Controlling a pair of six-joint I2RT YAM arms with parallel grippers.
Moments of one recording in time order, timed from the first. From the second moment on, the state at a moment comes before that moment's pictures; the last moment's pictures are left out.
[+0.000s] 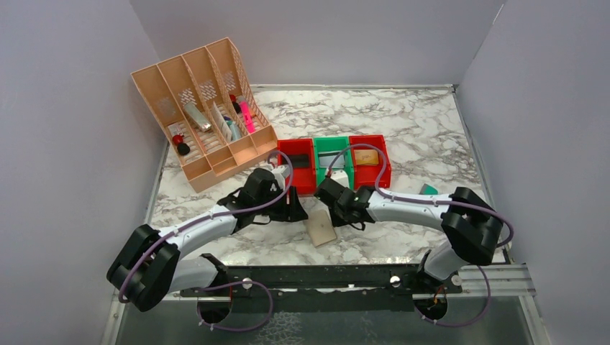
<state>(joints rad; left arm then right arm) -0.64 1.20 0.49 -0.01 0.40 -0.60 1.01 1.58 0.90 -0.50 0.32 0.68</state>
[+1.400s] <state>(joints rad) -0.64 1.05 0.52 -0.13 0.25 -0.63 1.01 1.13 0.66 -0.45 0.28 0.93</state>
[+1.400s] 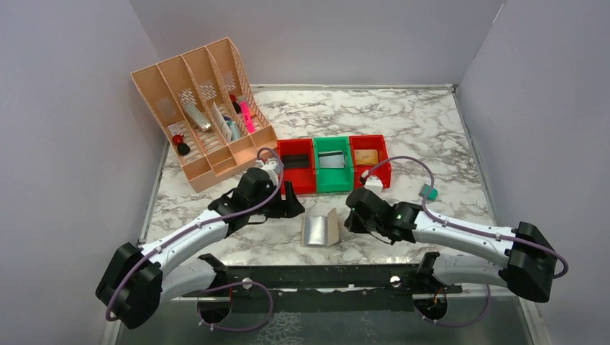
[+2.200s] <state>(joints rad) -0.79 1.27 0.60 -0.05 0.37 -0.63 1.01 1.21 0.54 -0.50 0.39 1.14</state>
